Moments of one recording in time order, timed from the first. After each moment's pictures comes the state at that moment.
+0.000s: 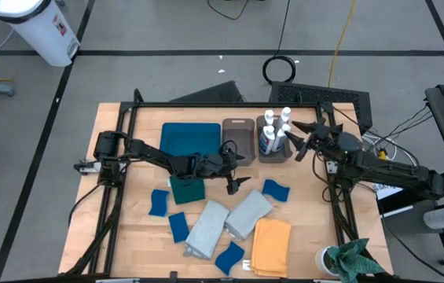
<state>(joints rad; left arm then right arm) -0.03 1.92 1.03 0.54 -0.21 -0.10 -0.34 0.36 0.19 0.24 0.22 0.04</state>
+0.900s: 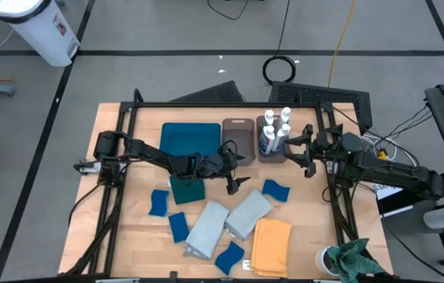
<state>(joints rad) -0.03 1.92 1.03 0.54 -0.21 -0.09 -0.34 0.35 0.19 0.31 -0.28 0.13</state>
